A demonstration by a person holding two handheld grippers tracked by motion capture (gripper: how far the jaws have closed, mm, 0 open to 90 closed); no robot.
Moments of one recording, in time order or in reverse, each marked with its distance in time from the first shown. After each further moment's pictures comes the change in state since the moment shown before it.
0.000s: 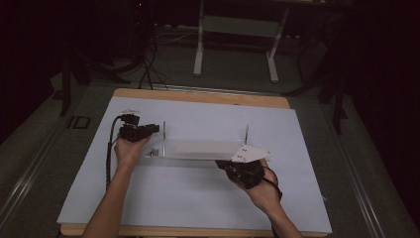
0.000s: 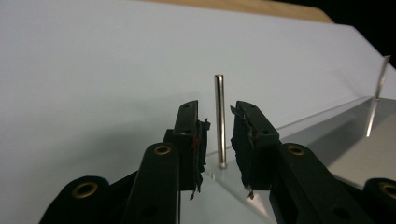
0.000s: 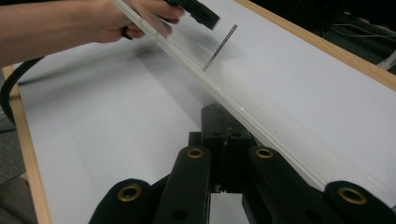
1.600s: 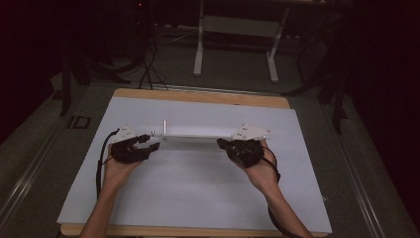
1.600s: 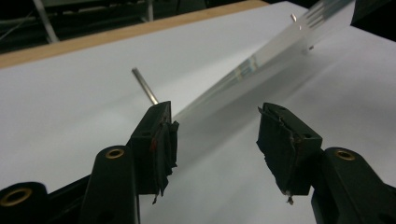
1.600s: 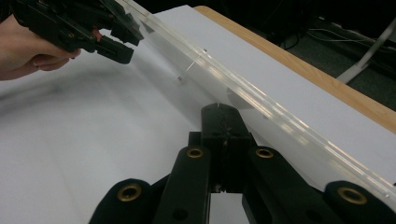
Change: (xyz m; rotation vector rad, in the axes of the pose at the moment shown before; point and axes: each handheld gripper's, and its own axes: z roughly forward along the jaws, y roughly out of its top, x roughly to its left) left arm -0.038 -0.038 -0.047 -0.112 -0.070 0.368; right arm -0.032 0.032 0.011 -0.015 -0.066 0.012
